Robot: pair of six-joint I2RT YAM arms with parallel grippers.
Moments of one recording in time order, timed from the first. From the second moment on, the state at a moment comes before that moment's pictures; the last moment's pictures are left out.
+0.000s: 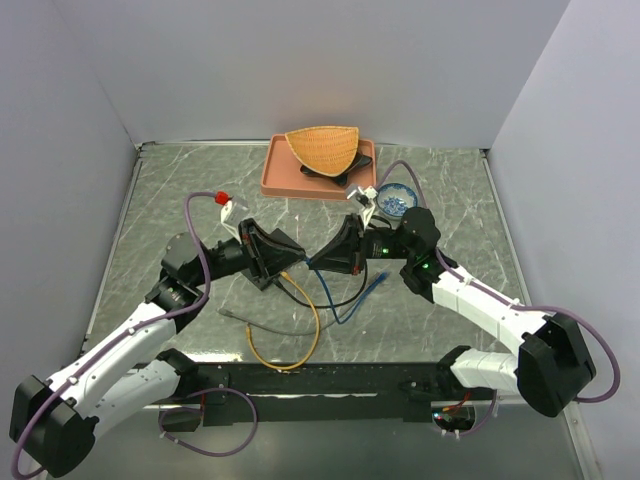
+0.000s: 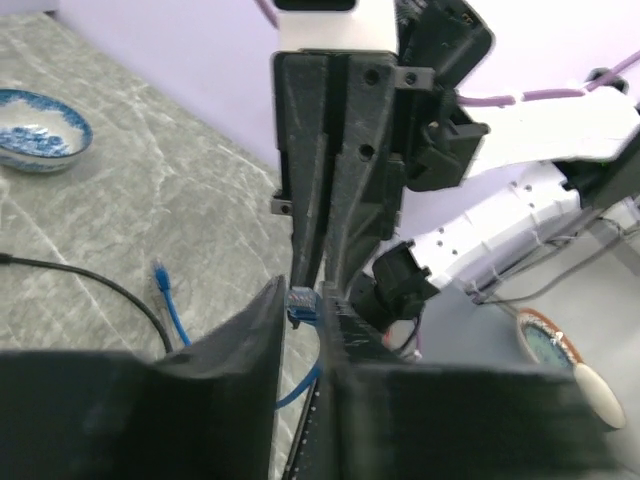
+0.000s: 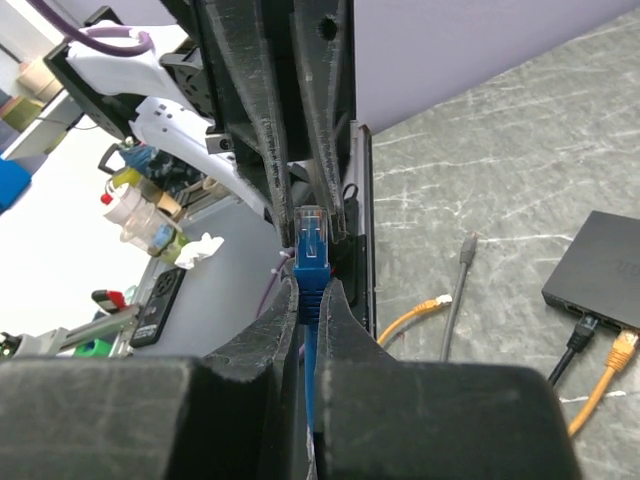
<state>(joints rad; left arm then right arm) -0.57 0.87 0.60 0.46 0.67 -0.65 0.60 1.19 0.74 0.58 -0.98 0.65</state>
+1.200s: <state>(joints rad) -0.57 0.86 0.65 -0.06 -0.29 -0.68 0.64 1.12 0.79 -0.12 -0.29 0.22</state>
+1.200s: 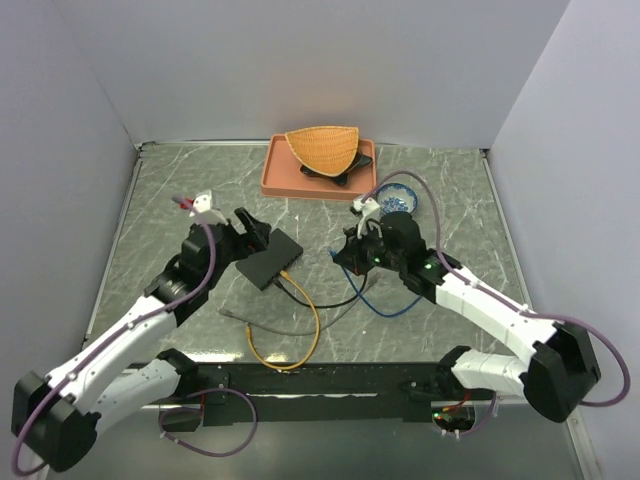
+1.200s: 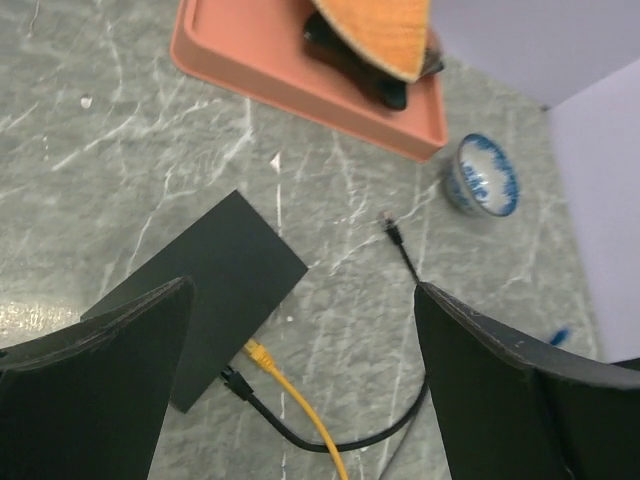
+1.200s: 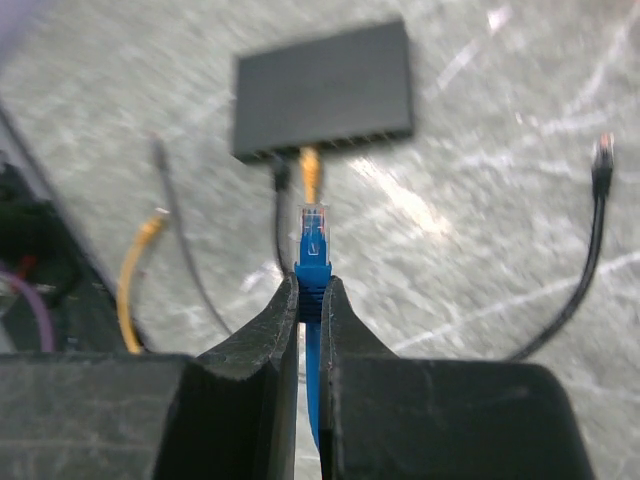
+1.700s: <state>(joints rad) -0.42 1.33 0.80 -0.06 -0.03 -0.64 0.72 1.42 0.92 -0.18 -0.12 0.17</state>
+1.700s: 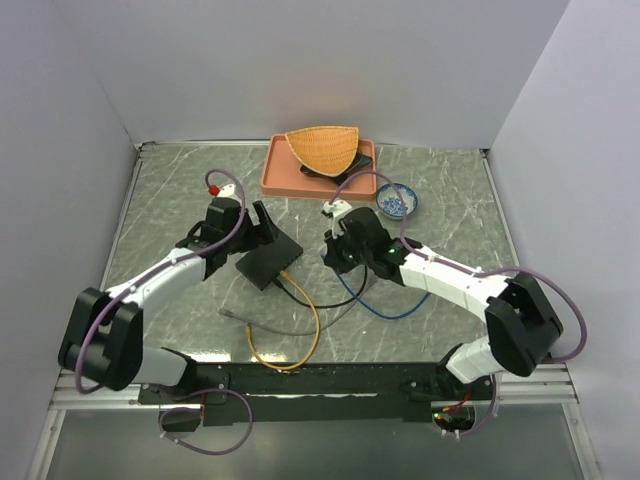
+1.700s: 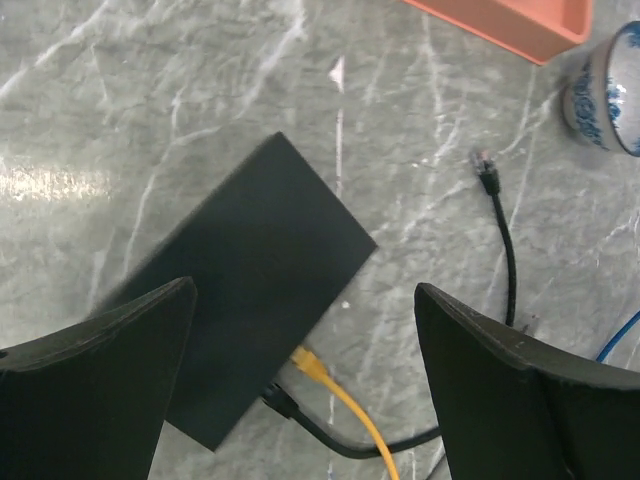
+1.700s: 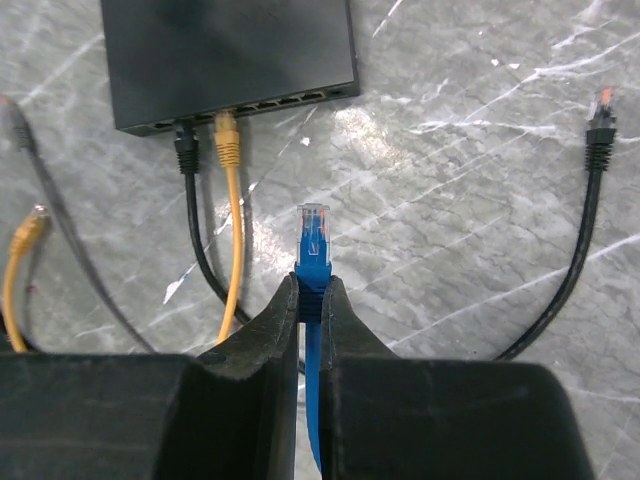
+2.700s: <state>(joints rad) -0.09 1.82 0.93 0.18 0.57 -0.58 0.86 1.76 1.08 -0.19 0.09 0.13</state>
